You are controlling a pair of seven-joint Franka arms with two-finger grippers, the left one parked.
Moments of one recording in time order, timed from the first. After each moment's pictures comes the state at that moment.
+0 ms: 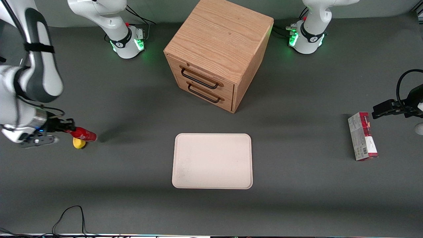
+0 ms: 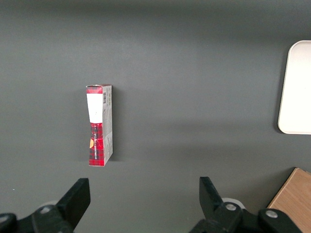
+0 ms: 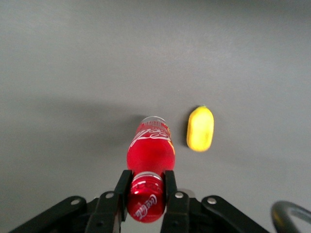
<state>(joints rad) 0.06 0.19 -0.23 -1.81 0.00 1.90 -0.31</state>
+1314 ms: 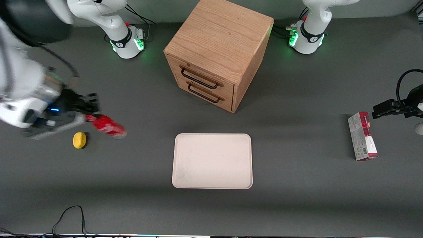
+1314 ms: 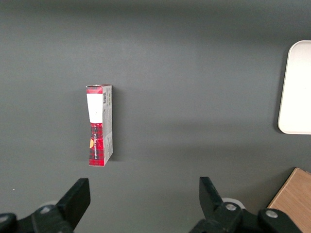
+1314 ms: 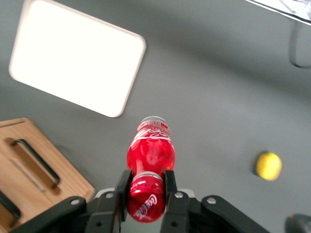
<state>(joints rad) 0.27 0.41 0.04 -1.05 0.03 1.43 -0.03</state>
